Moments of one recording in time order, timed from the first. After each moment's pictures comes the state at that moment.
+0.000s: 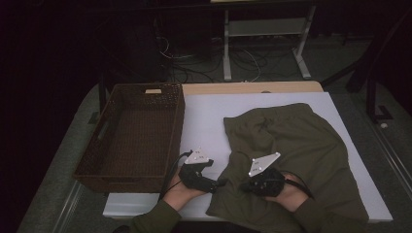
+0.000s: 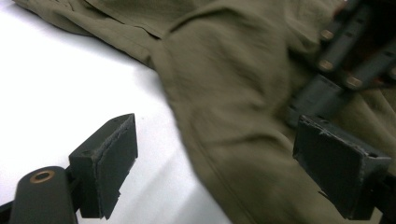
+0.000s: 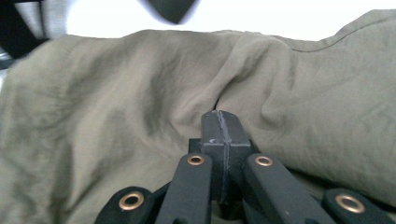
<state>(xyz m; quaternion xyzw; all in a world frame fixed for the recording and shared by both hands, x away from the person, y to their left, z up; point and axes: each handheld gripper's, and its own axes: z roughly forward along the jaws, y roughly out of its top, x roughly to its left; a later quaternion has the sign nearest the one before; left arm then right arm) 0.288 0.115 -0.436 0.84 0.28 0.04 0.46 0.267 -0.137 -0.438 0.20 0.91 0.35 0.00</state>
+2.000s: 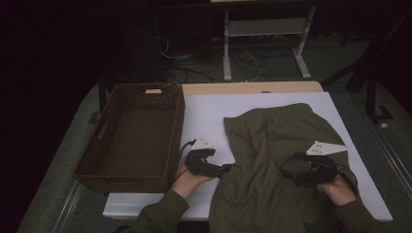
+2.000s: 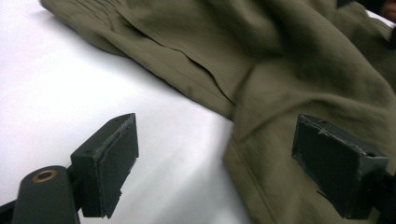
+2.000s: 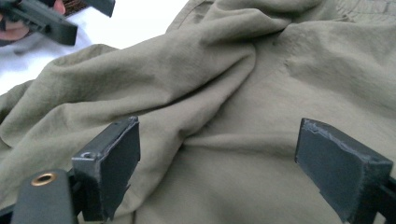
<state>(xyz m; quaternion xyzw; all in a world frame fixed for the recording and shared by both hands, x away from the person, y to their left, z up) 0.326 0.100 -0.435 0.82 0.34 0.06 0.45 0.274 -0.264 -0.421 0.39 0.81 0.43 0.12</state>
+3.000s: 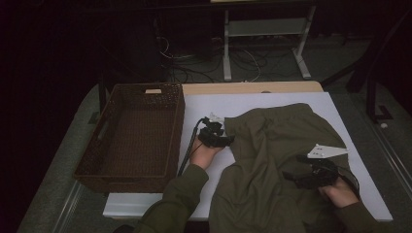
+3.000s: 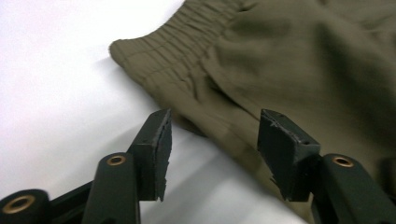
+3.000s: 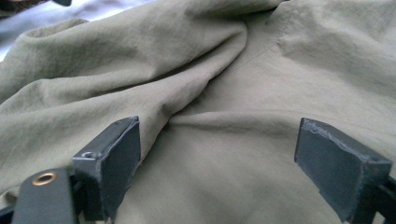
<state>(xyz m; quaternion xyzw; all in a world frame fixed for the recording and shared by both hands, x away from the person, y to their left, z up) 0.414 0.059 -0.445 0.82 0.40 0.10 0.40 0.274 -0.270 -0.434 0.39 0.81 0.41 0.12</state>
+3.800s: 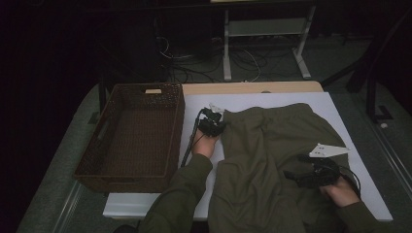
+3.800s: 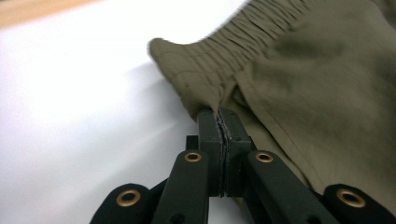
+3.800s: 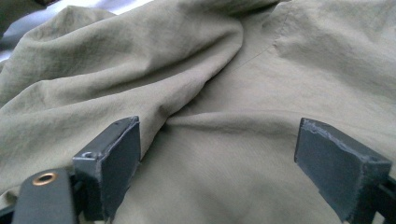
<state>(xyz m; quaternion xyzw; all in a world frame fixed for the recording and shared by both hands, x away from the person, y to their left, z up) 0.445 0.059 -0.432 0.81 0.42 0.18 0.37 0.275 -0.275 -0.433 0.40 0.81 0.42 0.12</state>
